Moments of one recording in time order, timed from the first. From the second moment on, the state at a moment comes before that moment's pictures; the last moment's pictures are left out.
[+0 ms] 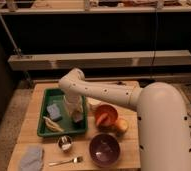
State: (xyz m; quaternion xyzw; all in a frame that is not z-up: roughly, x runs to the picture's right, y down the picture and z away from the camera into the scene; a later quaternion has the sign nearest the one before) arm -0.121 0.125 0.835 -0.15 -0.34 -0.77 0.52
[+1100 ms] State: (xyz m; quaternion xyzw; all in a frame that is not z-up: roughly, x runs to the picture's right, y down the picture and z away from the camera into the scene) arm -0.145 0.079 0.914 -0.15 -0.35 -0.79 0.49
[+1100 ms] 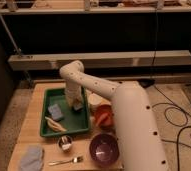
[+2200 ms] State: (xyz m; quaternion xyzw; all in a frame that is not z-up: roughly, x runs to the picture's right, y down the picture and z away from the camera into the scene) arm -0.187 0.122 0.858 -0.12 -0.36 -0.81 0.46
